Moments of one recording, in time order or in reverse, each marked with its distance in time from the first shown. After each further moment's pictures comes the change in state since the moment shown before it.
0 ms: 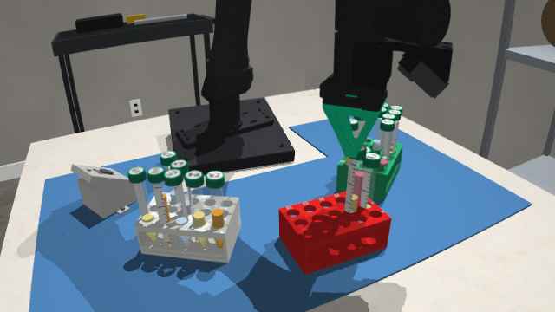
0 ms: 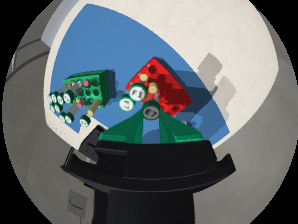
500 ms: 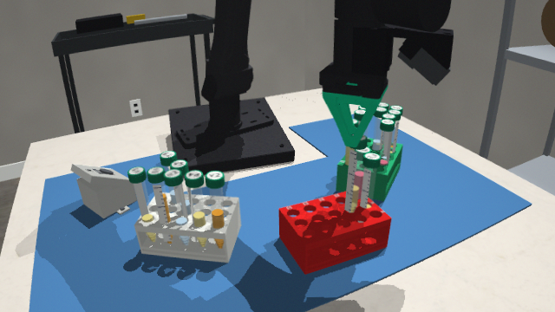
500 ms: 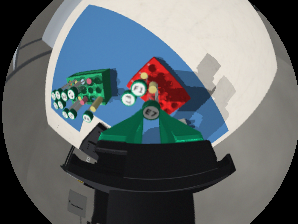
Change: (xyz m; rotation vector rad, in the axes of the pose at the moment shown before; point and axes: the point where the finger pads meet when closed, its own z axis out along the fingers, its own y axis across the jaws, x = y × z) arm 0.000 0.000 -0.014 0.002 -0.004 0.000
